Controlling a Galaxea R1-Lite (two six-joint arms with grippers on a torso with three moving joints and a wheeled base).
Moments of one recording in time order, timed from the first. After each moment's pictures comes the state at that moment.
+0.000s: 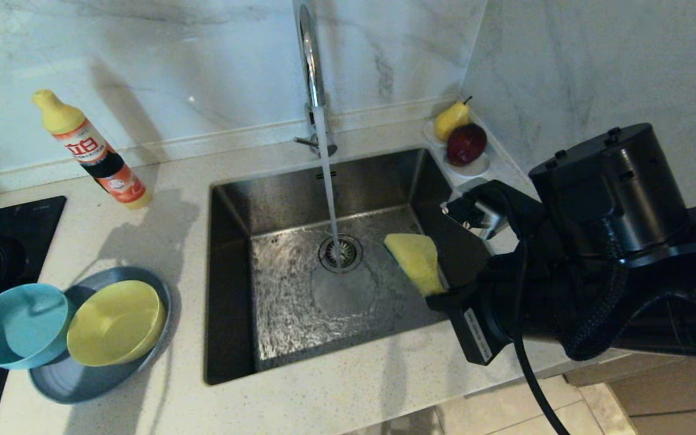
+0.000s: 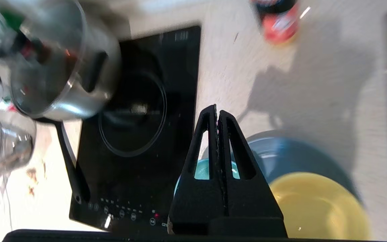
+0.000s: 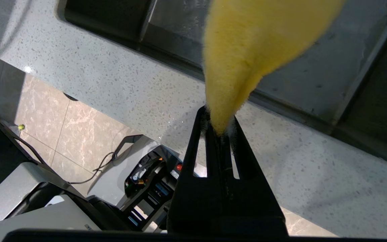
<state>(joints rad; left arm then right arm) 0.11 1.30 -1.17 0.13 0.43 0.18 0.88 1.57 -1.23 0.22 -0.14 0.11</state>
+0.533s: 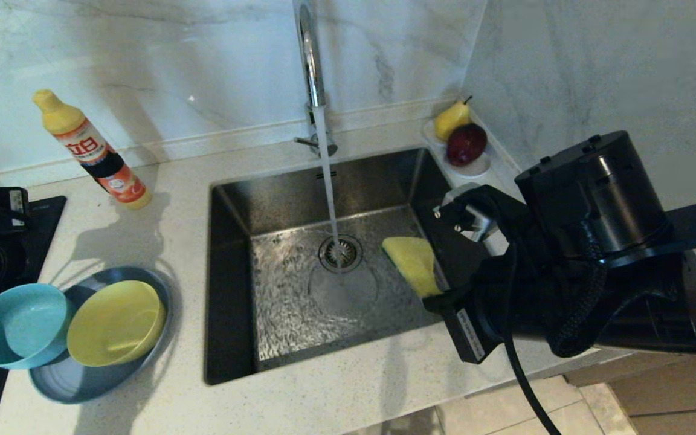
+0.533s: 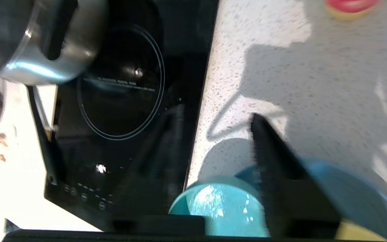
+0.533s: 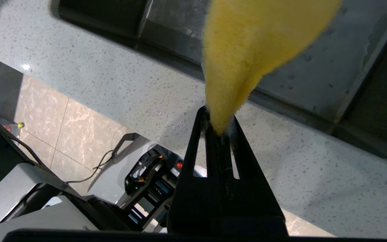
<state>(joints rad) 0.29 1.57 -1.27 0.14 0.34 0.08 0.87 1.60 -1.23 0.21 -0.13 0.11</state>
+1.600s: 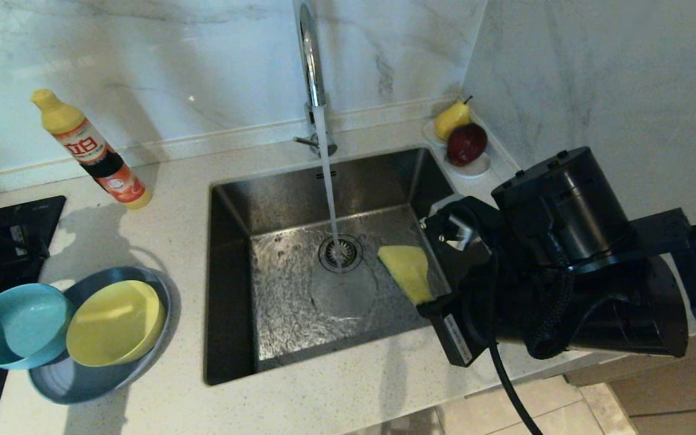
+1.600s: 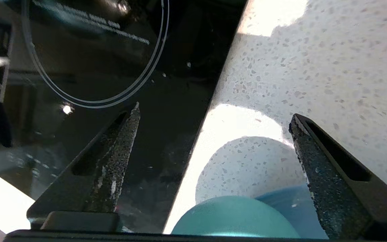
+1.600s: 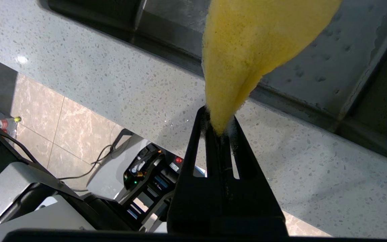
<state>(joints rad) 0.45 1.76 -1.29 0.18 0.20 -0.08 0.87 1.64 -1.23 0.21 -0.14 0.11</state>
